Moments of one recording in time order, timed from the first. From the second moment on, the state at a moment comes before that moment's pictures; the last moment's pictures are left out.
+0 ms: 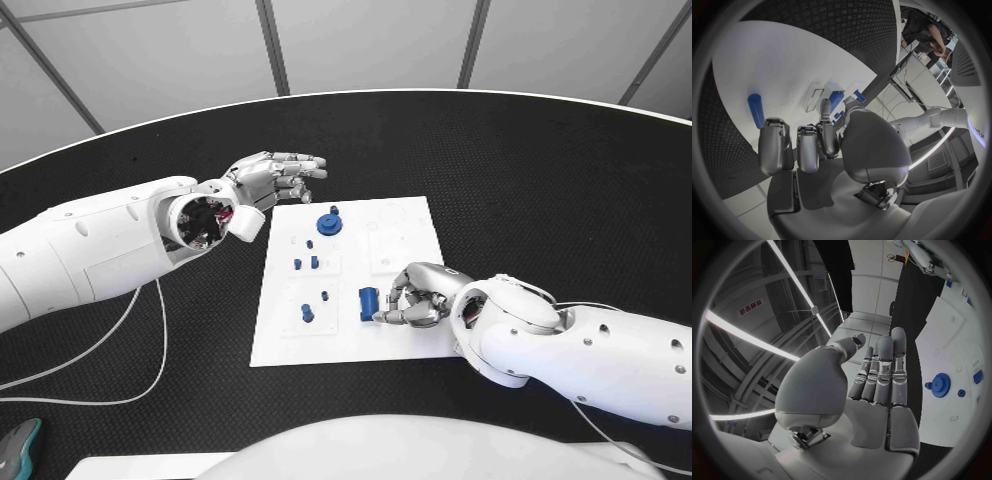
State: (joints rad) left arm 1.20 -0.81 -0.05 1.28 0.08 0.13 0.15; left_hand 1.33 -0.15 0.57 -0.01 0.11 0.82 0.21 0.28 0.34 0.92 0.14 0.43 0.16 1.09 0.06 1.12 0.46 0.17 1.04 0.14 0.90 0.57; right arm 1.02 -0.80 -0.10 1.78 -1.43 -0.31 -0.51; right_hand 1.19 -0.09 0.04 0.29 0.22 1.00 0.05 0.48 0.65 1.46 -0.03 1.36 1.31 1.47 -0.09 1.54 1.31 0.04 1.47 0.02 1.43 1.31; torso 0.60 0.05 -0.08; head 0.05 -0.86
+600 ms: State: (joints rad) left arm 1.20 -0.81 -0.05 1.28 0.08 0.14 0.15; left_hand 1.33 -0.15 0.57 -0.01 0.11 0.82 0.21 0.28 0.34 0.92 0.14 0.43 0.16 1.09 0.06 1.12 0.46 0.17 1.04 0.14 0.90 0.57; right arm 1.02 -1.03 -0.10 1.86 -1.43 -0.48 -0.45; right_hand 1.31 -0.09 0.12 0.29 0.30 0.96 0.06 0.41 0.59 1.46 -0.01 1.34 1.31 1.47 -0.08 1.54 1.31 0.04 1.47 0.02 1.43 1.31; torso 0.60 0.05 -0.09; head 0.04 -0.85
